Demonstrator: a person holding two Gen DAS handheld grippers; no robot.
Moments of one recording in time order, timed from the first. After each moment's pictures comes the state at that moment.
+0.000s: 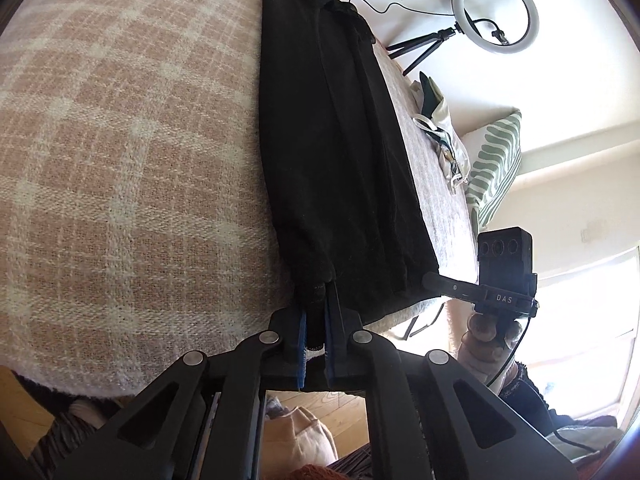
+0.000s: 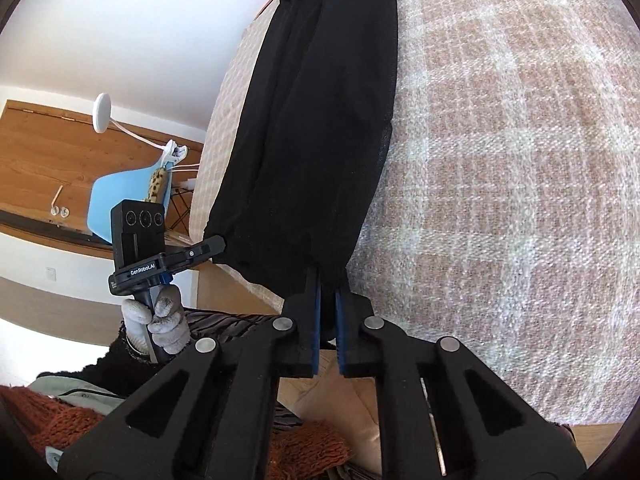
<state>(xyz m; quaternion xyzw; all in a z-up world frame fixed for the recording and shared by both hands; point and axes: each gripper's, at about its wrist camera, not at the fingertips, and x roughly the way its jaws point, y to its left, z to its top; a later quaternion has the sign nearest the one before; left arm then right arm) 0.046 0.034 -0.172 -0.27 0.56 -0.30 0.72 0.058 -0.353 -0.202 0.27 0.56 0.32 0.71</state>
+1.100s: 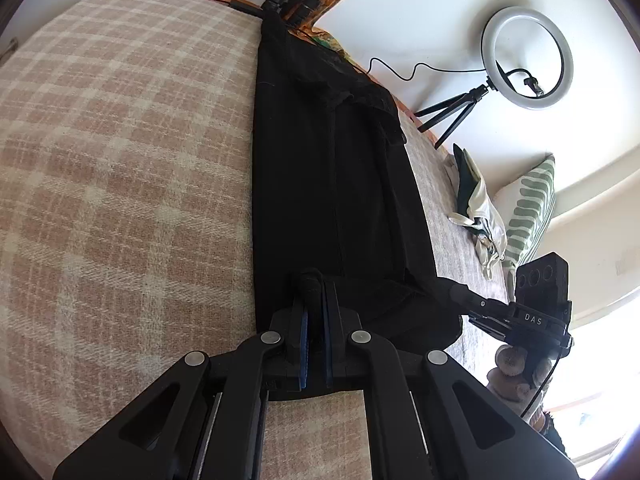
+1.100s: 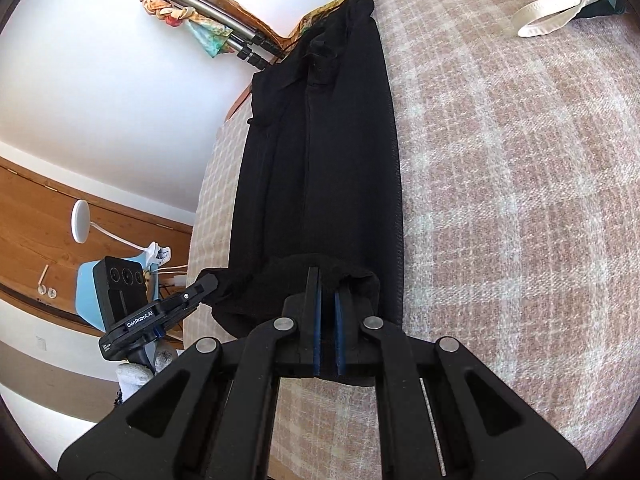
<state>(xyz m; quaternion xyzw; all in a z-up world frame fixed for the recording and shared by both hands) 0.171 0.017 -0.143 -0.24 0.52 -0.23 0.79 0.186 -0.352 -0.171 0.29 0.50 0.24 0.78</state>
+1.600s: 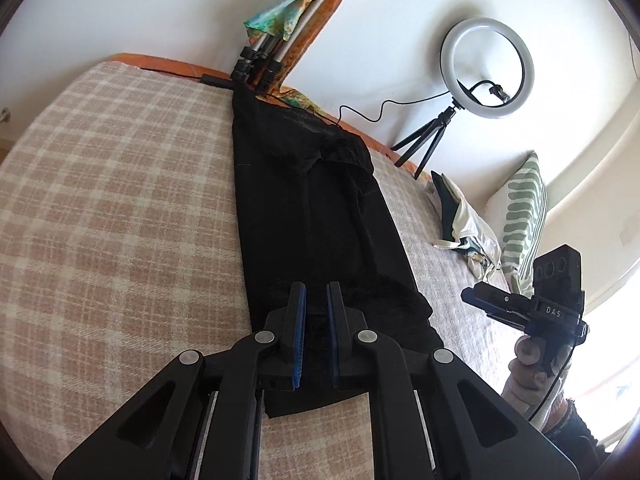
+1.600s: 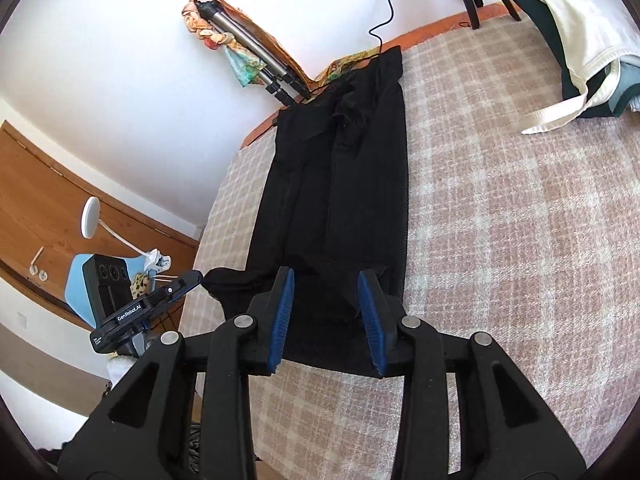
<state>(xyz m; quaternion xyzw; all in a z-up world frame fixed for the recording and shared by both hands) 0.167 0.020 -0.099 -0.19 0.44 -0.24 0.84 0.175 -0.355 -0.123 0.23 0.44 0.25 0.83</state>
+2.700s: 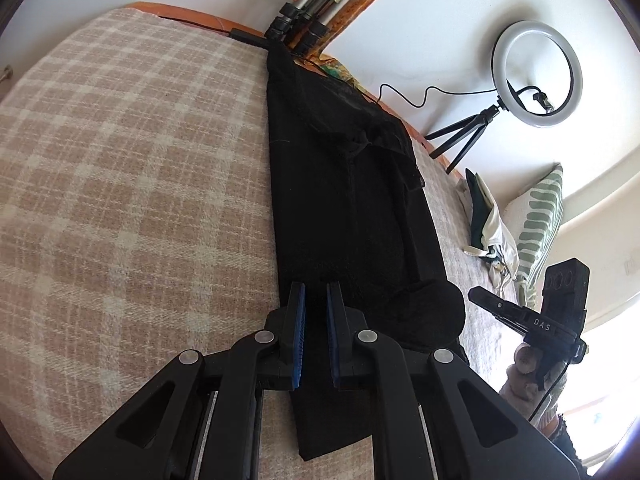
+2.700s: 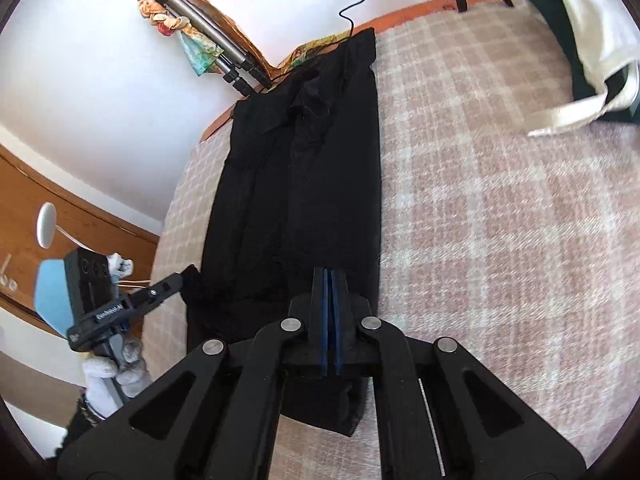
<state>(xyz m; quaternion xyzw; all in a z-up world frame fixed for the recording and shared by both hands) 0.214 0.035 -0.140 -0.23 0.50 -0.22 0.81 0.205 -0.347 -0.150 0.16 0.46 0.19 0.85</state>
